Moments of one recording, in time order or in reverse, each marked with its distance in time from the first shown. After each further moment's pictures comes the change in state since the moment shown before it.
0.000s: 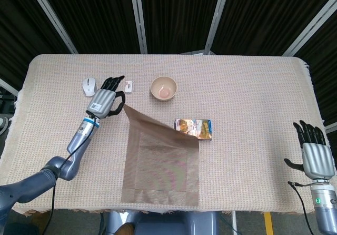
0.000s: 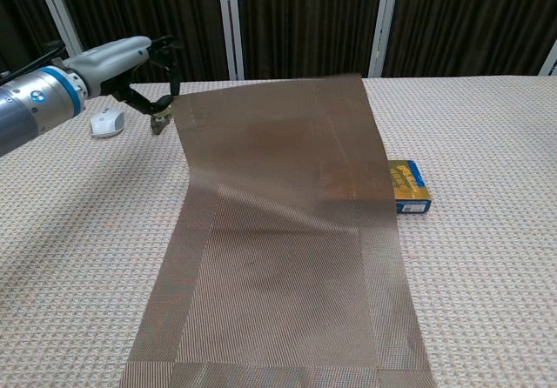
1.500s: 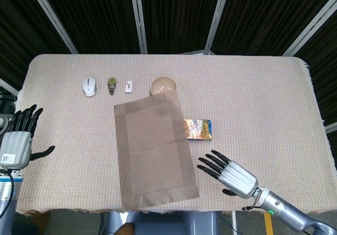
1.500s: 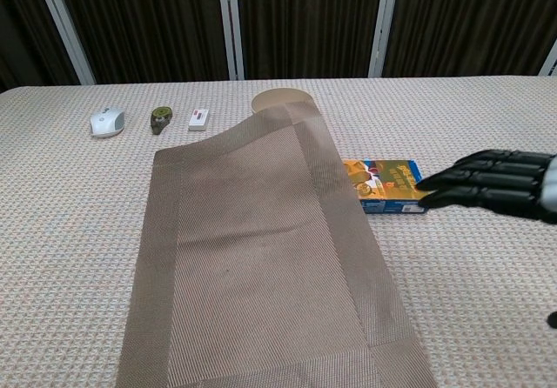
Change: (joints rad) left arm 0.562 0.514 0.191 -0.779 0.010 0.572 0.323; right arm 0.308 -0.010 -0.220 -0.085 -0.702 -0.175 0.054
